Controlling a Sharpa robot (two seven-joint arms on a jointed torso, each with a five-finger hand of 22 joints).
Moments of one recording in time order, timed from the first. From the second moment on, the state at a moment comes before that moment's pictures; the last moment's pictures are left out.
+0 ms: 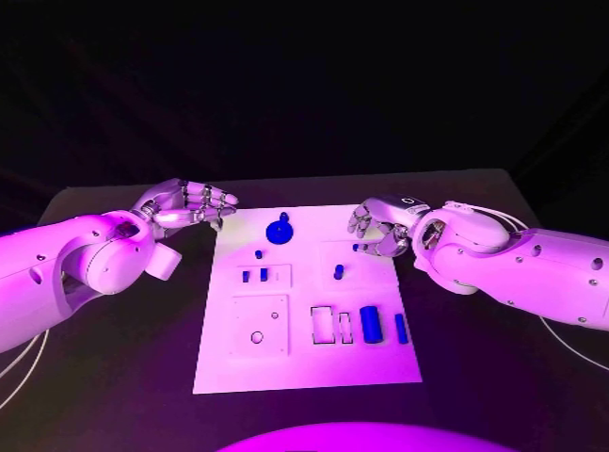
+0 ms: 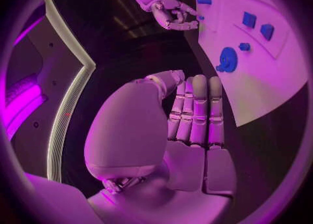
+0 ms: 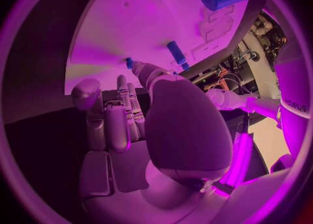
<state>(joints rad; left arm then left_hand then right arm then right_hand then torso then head) 1.18 -0.94 -0.01 1.44 -0.30 -0.10 0.20 1.48 -0.24 0.57 0.10 0.24 0.92 0.18 0.25 0.40 0.98 0.12 0.44 0.24 0.98 0.05 1.08 0.53 0.17 0.76 0.16 0.95 0.90 1.20 -0.83 -0.10 1.52 -1.54 -0.30 -0.17 1.46 -0.29 0.45 0.16 0.24 0.93 0.16 0.29 0.25 1.08 0.10 0.21 0.12 1.47 0.01 1.38 1.25 0.13 1.31 0.11 0.93 1.25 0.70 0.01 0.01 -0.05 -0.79</state>
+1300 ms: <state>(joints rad) 1.18 -0.94 0.00 1.49 -0.26 -0.06 0.23 1.47 -0.23 0.55 0.11 0.24 0.88 0.20 0.23 0.39 0.95 0.13 0.44 0.24 0.98 0.06 1.08 0.53 0.17 0.76 0.16 0.92 0.88 1.16 -0.78 -0.09 1.51 -1.74 -0.28 -0.24 1.46 -0.24 0.63 0.07 0.23 1.09 0.11 0.34 0.30 1.22 0.09 0.23 0.10 1.46 -0.03 1.39 1.26 0.12 1.35 0.07 1.02 1.31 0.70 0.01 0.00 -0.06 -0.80</state>
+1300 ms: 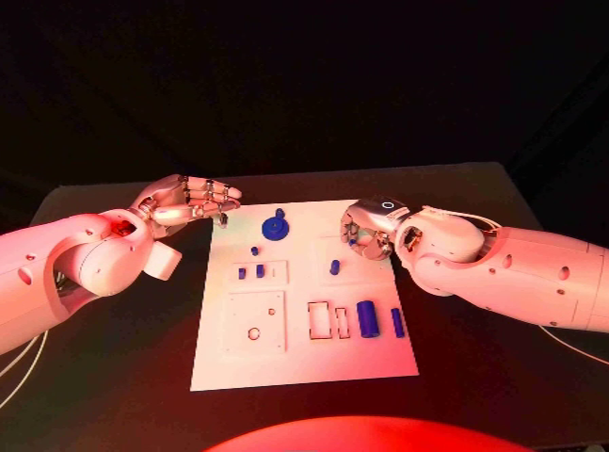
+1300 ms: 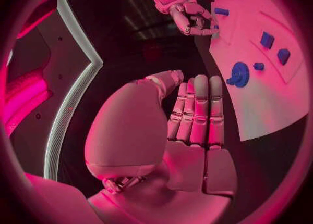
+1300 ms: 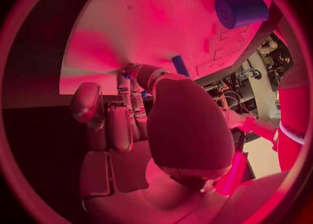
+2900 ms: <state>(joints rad) 1.18 -0.95 0.00 1.51 -0.40 -0.06 0.22 1.47 -0.23 0.54 0.11 0.24 0.85 0.21 0.23 0.39 0.93 0.14 0.44 0.23 0.96 0.07 1.07 0.52 0.17 0.77 0.17 0.90 0.86 1.18 -0.85 -0.09 1.68 -1.79 -0.37 -0.31 1.42 -0.23 0.66 0.04 0.17 1.10 0.11 0.34 0.32 1.23 0.10 0.20 0.10 1.47 -0.03 1.40 1.26 0.12 1.36 0.06 1.08 1.31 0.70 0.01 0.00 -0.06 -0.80</state>
